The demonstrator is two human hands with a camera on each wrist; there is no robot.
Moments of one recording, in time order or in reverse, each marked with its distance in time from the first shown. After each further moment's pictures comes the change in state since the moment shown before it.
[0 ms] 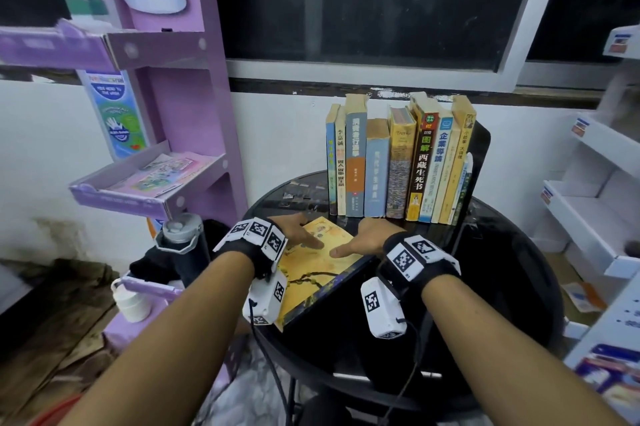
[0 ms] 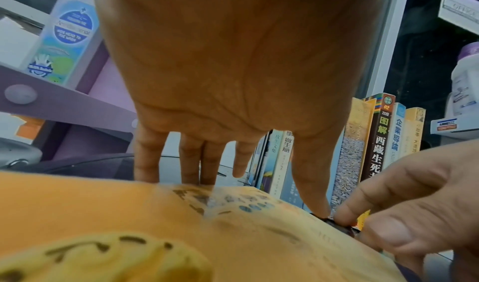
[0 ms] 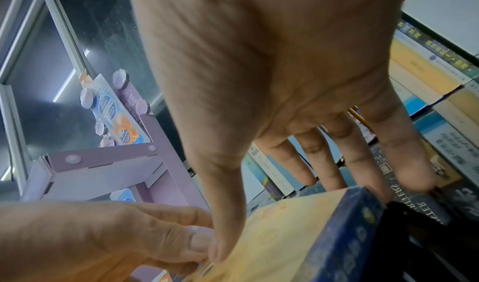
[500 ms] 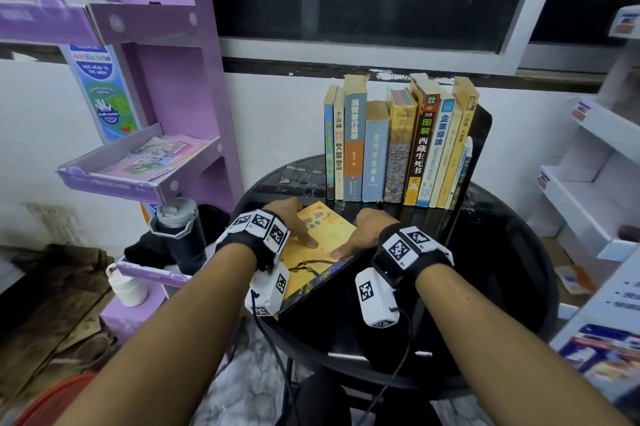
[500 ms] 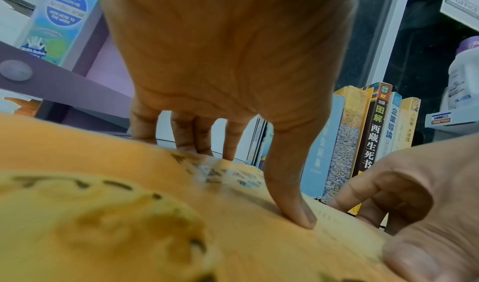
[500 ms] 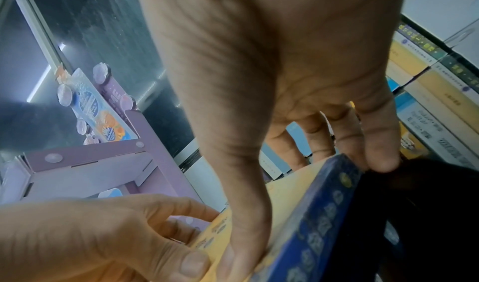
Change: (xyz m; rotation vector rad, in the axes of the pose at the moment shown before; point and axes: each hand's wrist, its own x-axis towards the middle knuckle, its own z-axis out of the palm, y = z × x) left_hand 0.009 -0.008 0.011 0.187 0.172 -0.023; right_hand 0.009 0.003 0.018 0.032 0.019 0.041
